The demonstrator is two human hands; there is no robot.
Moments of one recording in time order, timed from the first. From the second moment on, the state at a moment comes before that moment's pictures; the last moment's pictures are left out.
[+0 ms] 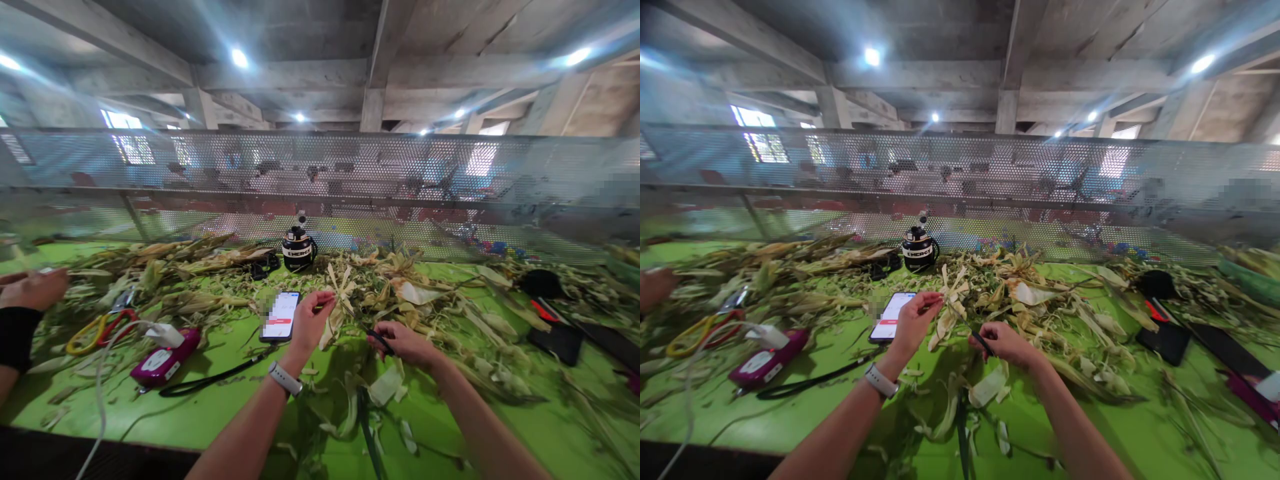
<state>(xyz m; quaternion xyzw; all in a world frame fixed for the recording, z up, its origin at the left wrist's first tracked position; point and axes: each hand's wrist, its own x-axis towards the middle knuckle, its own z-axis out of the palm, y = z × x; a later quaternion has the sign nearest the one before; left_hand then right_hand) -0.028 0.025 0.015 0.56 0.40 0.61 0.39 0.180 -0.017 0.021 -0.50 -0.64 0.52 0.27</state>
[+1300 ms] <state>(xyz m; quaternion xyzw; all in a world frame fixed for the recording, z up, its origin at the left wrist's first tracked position) -0.022 0.014 0.020 0.48 0.32 0.60 0.55 0.181 -0.027 0.022 -0.39 -0.58 0.63 0.33</state>
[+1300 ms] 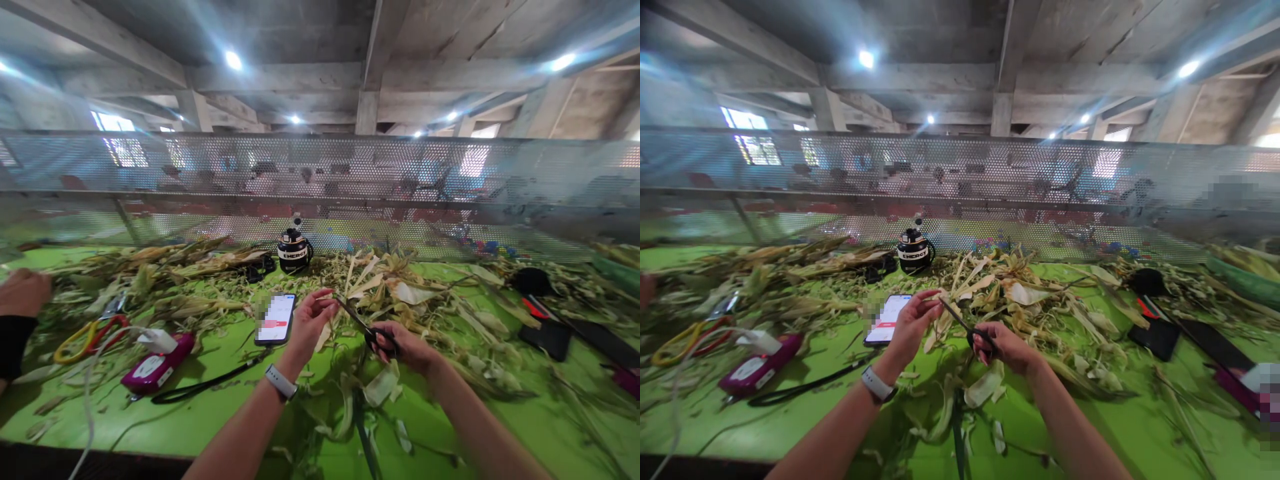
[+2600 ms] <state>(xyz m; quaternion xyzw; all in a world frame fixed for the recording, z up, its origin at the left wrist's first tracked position) -0.023 0.006 0.020 0.40 0.22 0.38 0.81 0.164 -0.050 0.045 -0.37 -0.61 0.63 0.31</state>
